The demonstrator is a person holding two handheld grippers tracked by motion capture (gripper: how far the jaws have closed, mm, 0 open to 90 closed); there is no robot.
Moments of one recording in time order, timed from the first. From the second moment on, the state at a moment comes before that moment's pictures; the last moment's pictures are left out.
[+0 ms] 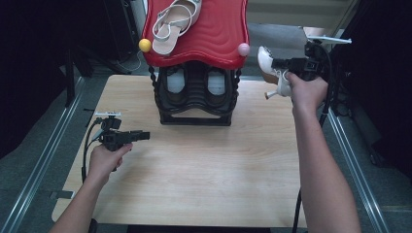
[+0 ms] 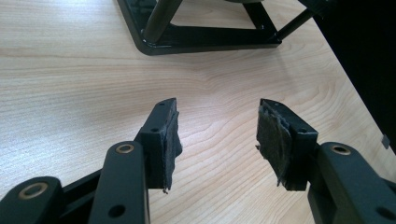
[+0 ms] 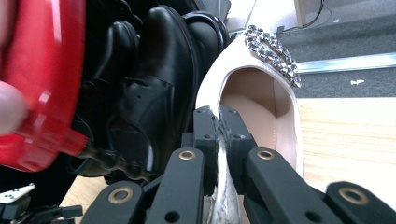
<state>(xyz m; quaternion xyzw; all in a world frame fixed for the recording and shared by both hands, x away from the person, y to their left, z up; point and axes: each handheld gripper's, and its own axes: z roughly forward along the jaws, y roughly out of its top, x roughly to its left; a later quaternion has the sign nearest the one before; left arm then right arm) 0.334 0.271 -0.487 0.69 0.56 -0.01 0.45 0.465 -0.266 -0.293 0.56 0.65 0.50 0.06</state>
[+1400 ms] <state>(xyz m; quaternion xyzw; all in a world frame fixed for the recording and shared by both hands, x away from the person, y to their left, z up) 0.332 0.269 -0.481 0.70 0.55 0.00 0.45 0.471 -0.183 -0.140 0.47 0.65 0.58 0.10</state>
